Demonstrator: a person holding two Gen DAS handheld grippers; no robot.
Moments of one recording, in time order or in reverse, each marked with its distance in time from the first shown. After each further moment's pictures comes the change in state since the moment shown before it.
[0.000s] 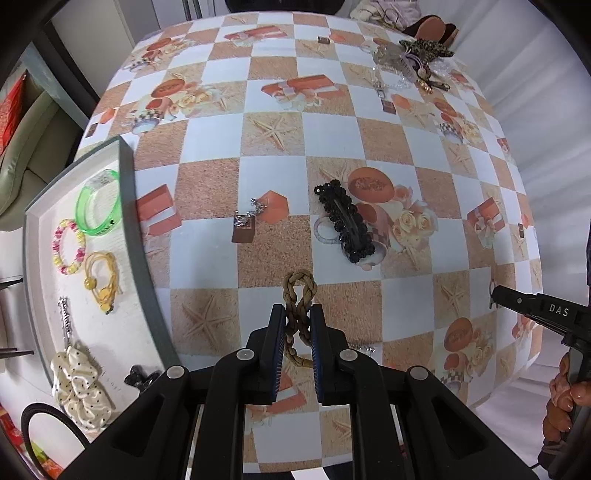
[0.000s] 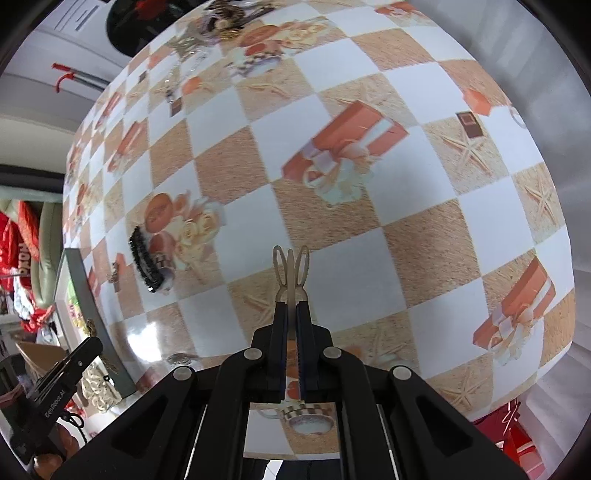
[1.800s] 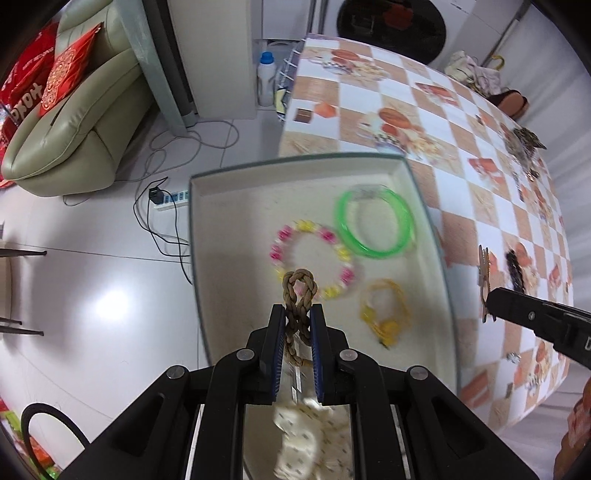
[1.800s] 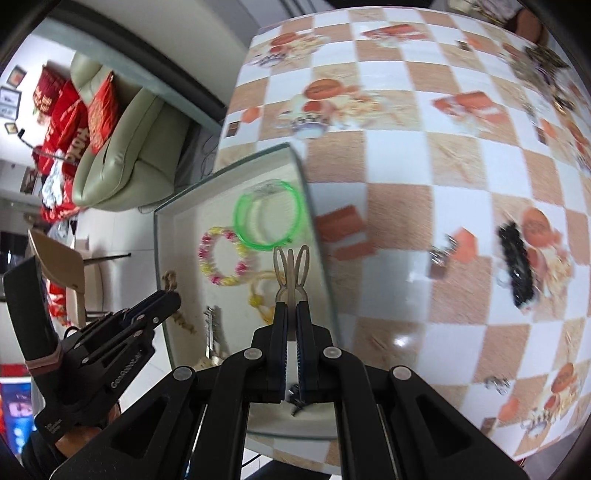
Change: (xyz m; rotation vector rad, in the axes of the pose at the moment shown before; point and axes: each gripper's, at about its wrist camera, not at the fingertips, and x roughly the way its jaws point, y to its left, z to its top) left arm -0.021 0.281 -0.003 -0.163 -0.096 0.059; right arm 0.068 0.358 -0.081 -0.423 0.033 0.107
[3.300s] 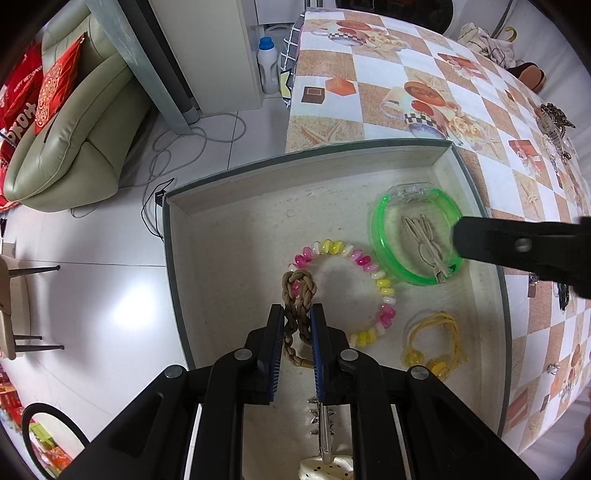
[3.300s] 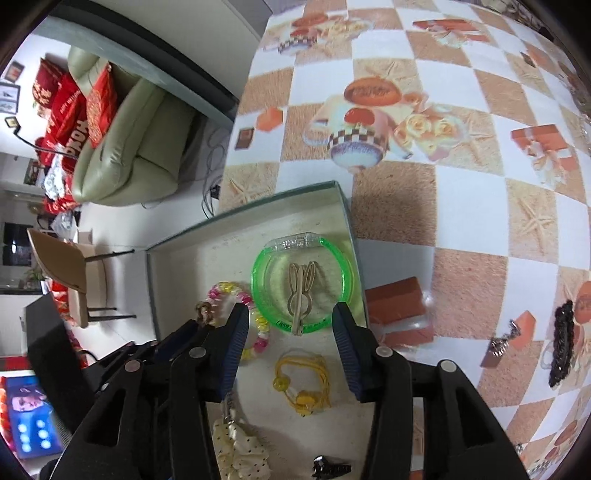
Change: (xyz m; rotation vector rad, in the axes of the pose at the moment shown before) left arm 0.052 -0.008 0.028 0.065 0.063 0.092; right arm 0.057 0.020 0.064 -0.006 0.046 0.039
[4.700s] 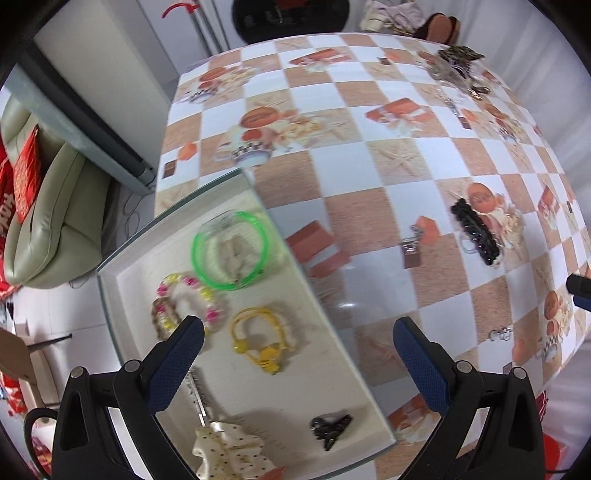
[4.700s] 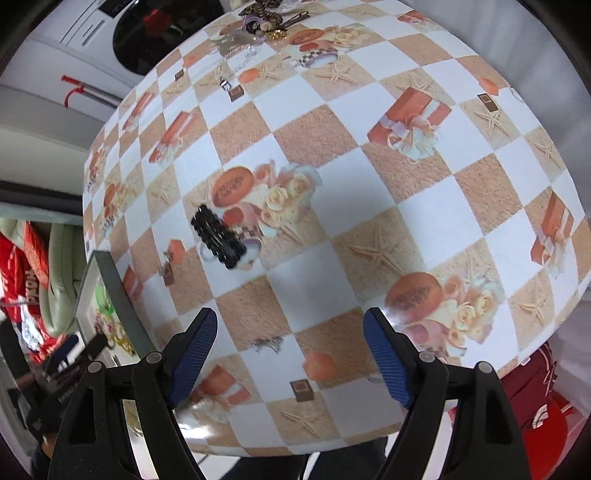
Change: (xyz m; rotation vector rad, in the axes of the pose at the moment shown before) left arm -0.065 -0.155 -0.023 0.275 -0.073 0.015; right arm -0.156 -0.261 -0.165 0.520 -0.178 -0.143
